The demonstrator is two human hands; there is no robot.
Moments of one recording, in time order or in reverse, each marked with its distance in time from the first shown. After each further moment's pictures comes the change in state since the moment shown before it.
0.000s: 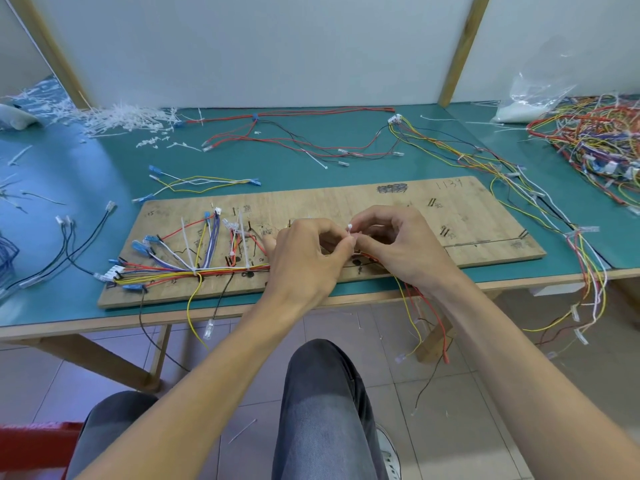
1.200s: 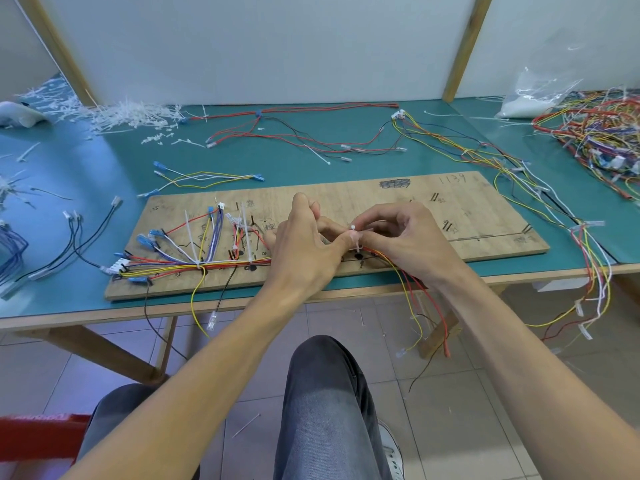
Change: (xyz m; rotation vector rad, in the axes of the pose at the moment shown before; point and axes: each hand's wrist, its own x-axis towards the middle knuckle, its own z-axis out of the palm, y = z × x) left_hand 0.001 0.001 -0.001 -0.024 0.020 -0.030; right_hand -0.003 0.001 -0.003 0.034 -0.014 0.018
